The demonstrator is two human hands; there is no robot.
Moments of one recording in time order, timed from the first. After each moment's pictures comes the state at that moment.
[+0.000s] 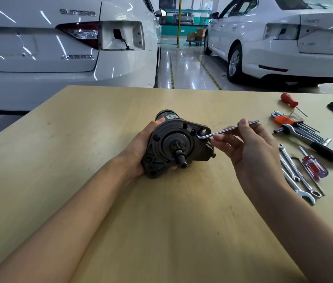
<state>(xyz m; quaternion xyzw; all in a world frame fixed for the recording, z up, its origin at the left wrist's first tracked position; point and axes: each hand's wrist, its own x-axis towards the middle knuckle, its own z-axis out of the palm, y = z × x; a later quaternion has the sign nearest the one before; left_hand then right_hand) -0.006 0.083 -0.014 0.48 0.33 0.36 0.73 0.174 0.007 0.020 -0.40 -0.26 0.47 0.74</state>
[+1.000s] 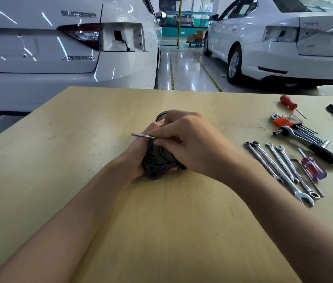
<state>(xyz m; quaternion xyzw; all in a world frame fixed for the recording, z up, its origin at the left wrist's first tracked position) -0.005 0.083 -0.018 0.49 0.33 0.40 0.70 0.125 0.018 0.051 -0.44 -0.86 0.04 0.26</state>
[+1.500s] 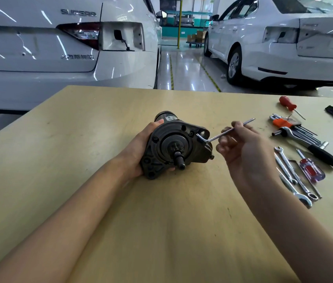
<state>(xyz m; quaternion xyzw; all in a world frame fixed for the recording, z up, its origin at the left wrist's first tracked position) -0.007 0.087 -0.017 0.49 0.33 0.37 0.72 0.171 0.009 0.023 -0.40 -0.23 0.50 0.74</state>
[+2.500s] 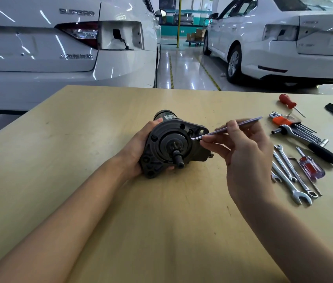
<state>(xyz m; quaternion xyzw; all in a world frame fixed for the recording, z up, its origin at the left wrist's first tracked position) -0.008 0.086 -0.018 0.50 0.31 0.36 0.72 0.156 -0.005 0.020 -0.39 -0.32 0.41 0.76</state>
